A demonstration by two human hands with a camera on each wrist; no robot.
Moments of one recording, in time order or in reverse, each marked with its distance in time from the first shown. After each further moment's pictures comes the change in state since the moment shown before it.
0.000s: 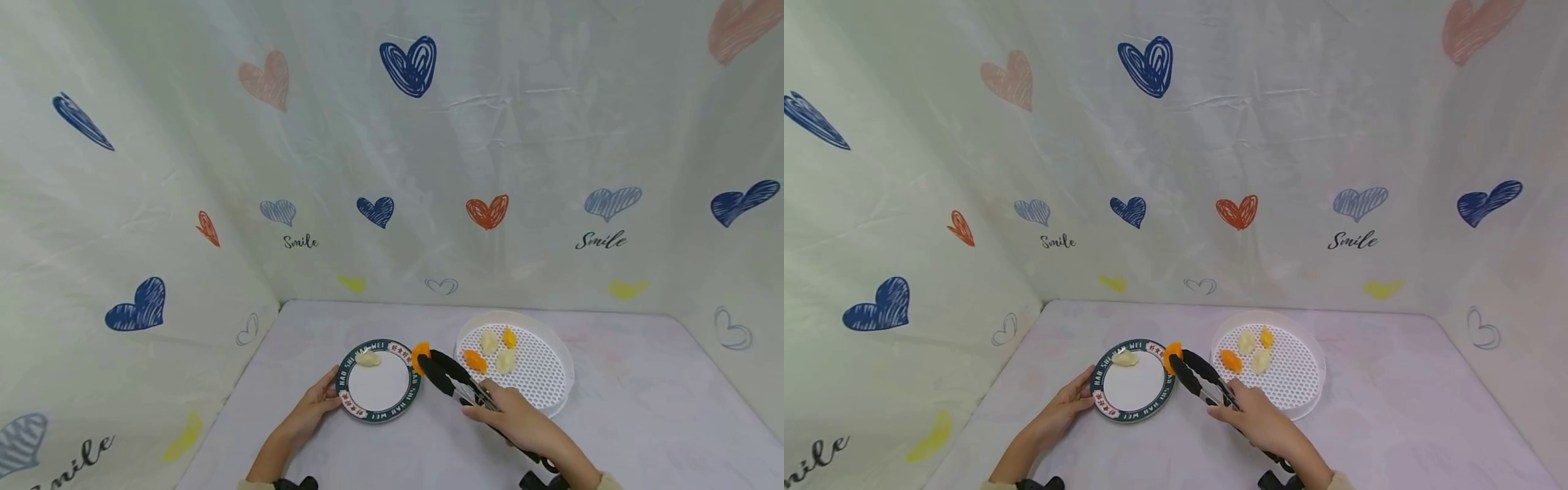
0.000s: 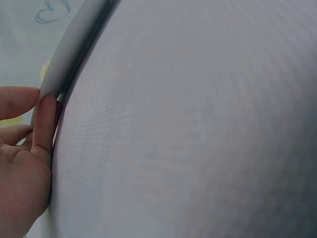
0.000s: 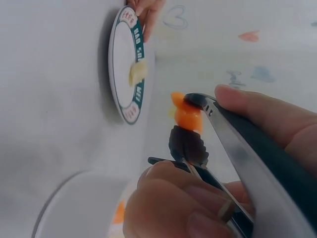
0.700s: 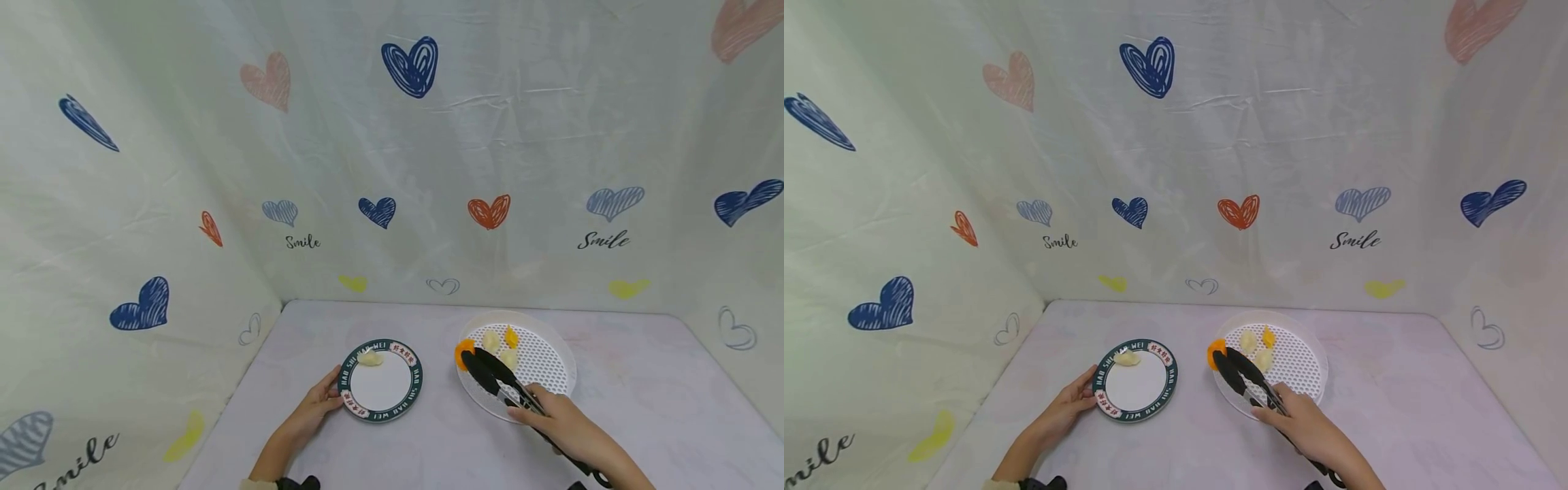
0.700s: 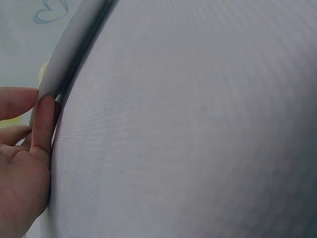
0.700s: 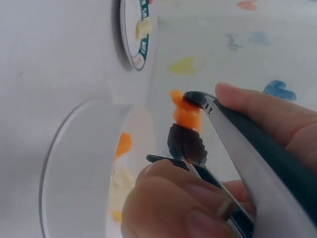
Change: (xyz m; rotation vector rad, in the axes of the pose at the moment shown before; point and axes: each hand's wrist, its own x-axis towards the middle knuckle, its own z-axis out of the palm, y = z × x) left_hand -0.002 0.002 0.001 0.000 0.014 0.003; right_hand -0.033 0.027 -0.037 0.000 0.092 0.148
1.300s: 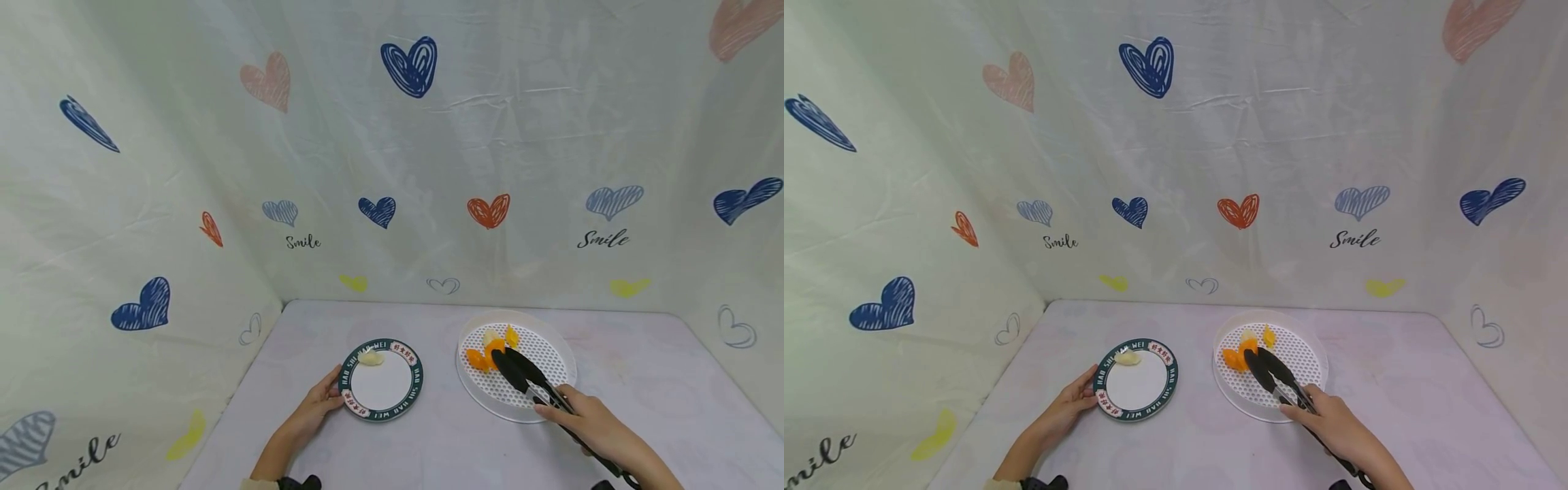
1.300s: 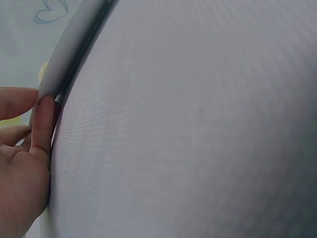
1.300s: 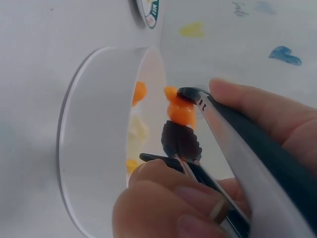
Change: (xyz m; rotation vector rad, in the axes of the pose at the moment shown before) left_hand -0.001 0.001 0.000 -0.014 -0.016 0.007; right_hand -0.010 0.026 -0.027 -0.028 0.039 0.126
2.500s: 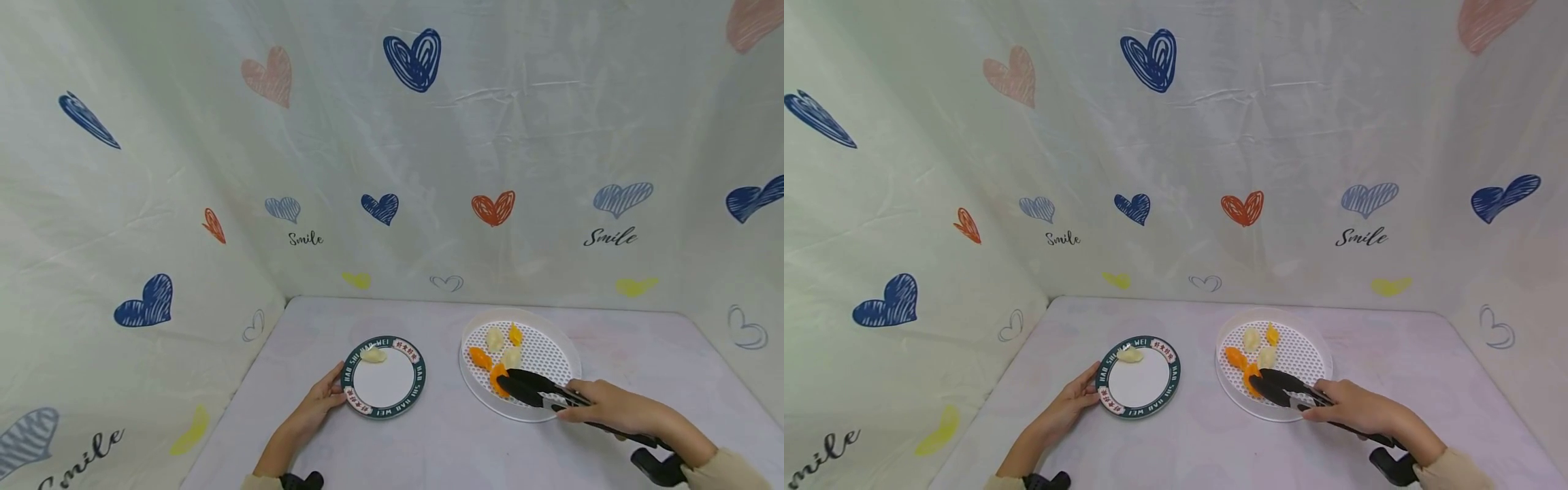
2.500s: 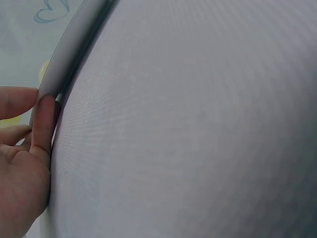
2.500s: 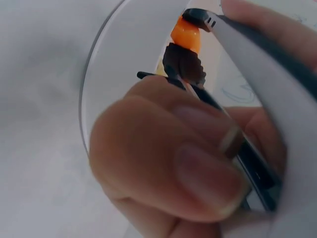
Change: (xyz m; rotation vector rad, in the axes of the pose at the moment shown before) left_hand -0.001 0.002 0.000 0.009 0.006 -0.012; right_hand 0.026 0.014 -0.052 -0.277 -0.299 -0.268
